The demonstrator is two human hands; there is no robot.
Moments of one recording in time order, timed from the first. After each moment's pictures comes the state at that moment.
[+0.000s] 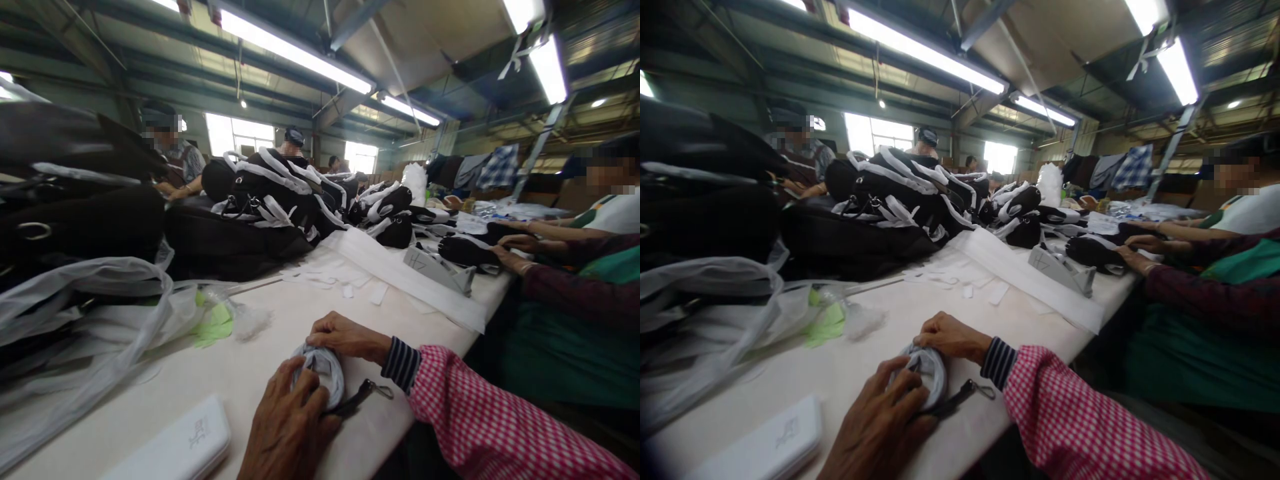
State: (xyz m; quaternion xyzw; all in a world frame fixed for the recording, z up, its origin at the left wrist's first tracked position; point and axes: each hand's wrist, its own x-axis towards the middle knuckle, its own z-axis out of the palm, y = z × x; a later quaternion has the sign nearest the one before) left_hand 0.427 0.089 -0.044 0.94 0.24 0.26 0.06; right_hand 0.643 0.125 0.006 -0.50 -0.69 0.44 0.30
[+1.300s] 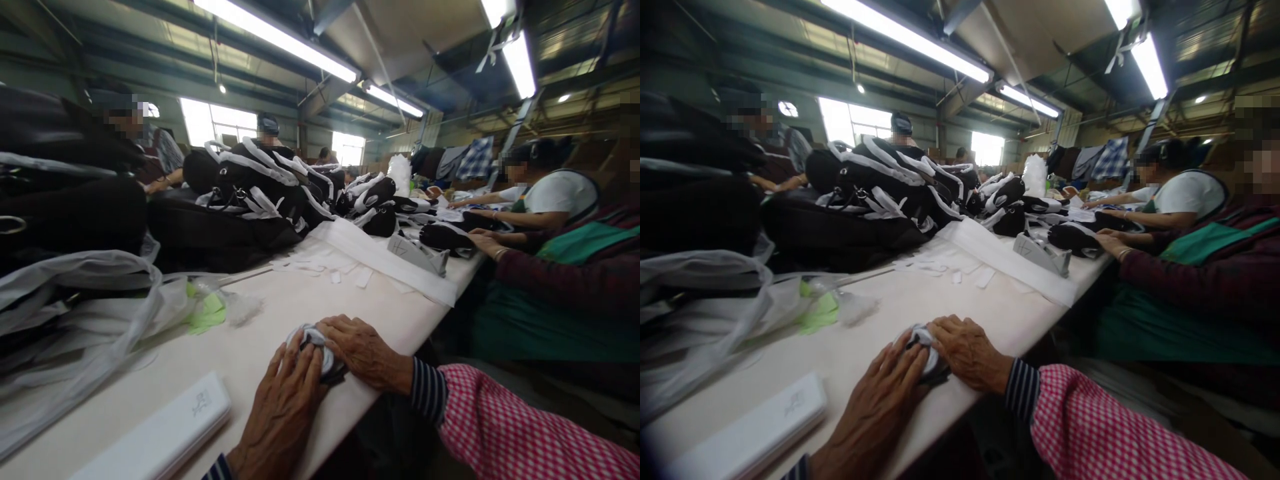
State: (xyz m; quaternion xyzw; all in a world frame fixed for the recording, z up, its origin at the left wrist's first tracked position) left_hand 0.425 0.080 -0.054 0.91 0.18 0.29 -0.21; right_hand 0.644 0.031 -0.004 -0.56 -0.81 -0.01 0.17
